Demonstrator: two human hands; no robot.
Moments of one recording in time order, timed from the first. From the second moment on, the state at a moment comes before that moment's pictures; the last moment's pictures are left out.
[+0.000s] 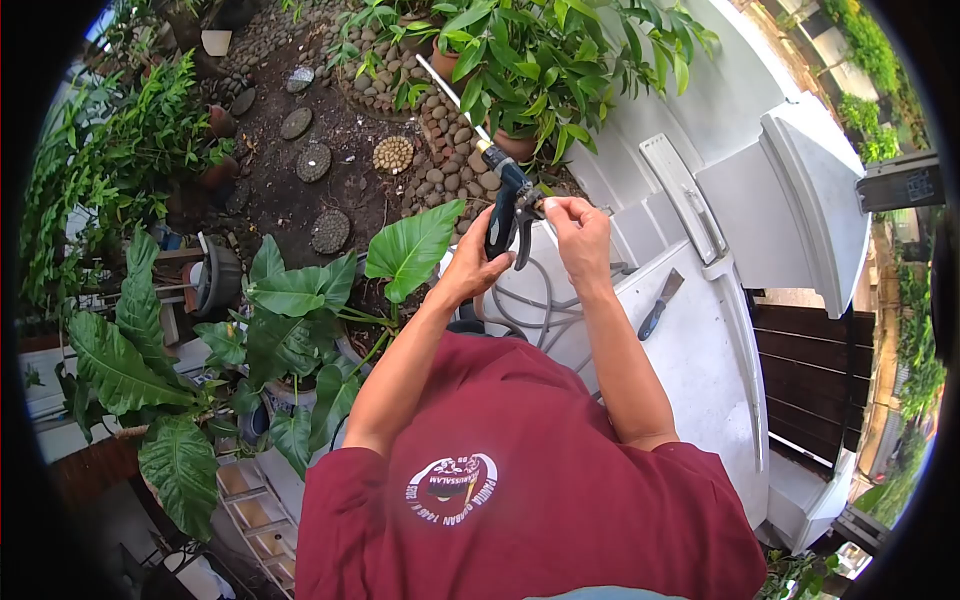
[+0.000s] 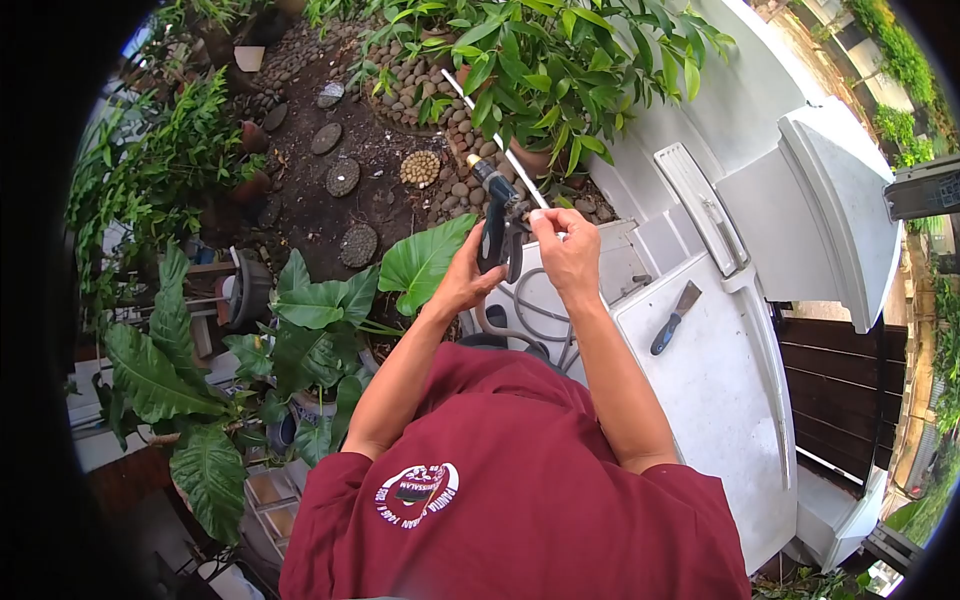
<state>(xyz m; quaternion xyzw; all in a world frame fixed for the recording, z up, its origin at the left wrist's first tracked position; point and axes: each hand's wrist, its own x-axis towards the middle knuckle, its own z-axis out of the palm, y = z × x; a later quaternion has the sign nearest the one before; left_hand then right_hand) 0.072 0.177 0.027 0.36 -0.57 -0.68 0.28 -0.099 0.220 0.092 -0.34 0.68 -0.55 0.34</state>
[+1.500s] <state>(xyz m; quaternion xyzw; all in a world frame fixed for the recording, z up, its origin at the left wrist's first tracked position) 0.086 0.181 0.030 0.33 -0.50 -0.75 0.29 -0.052 0.217 0.064 -0.41 0.60 -0.58 0.36</state>
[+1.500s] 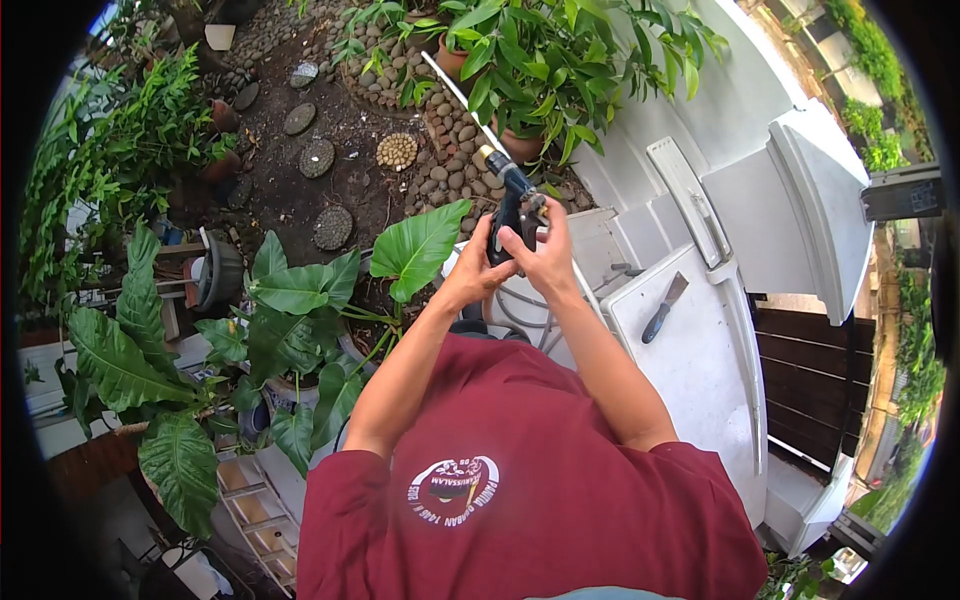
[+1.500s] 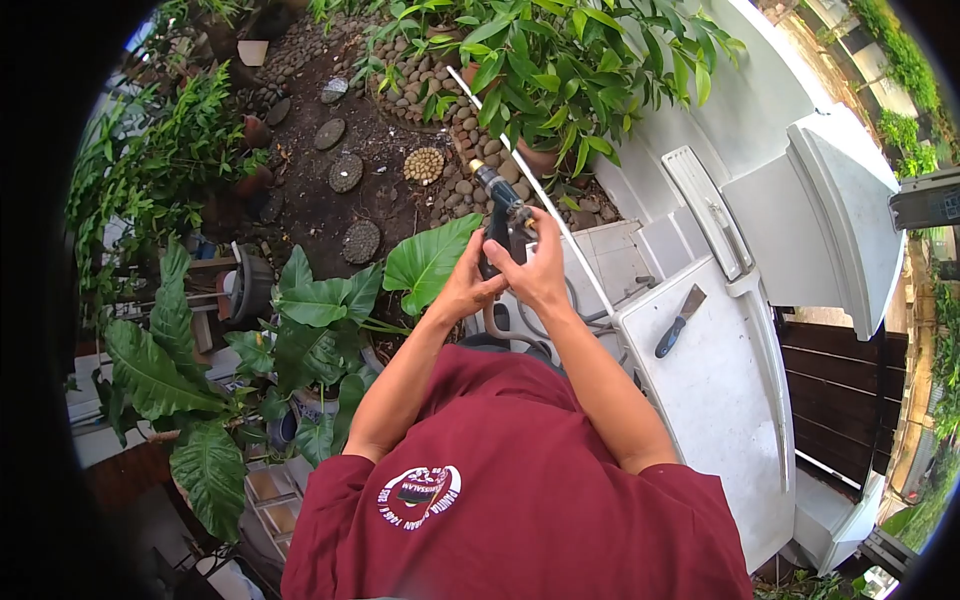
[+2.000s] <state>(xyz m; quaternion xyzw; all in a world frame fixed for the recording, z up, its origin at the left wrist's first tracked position) 0.081 0.176 0.026 0.28 -0.56 -0.70 0.34 -0.080 0.238 0.063 -0.46 0.63 -0.52 0.35</state>
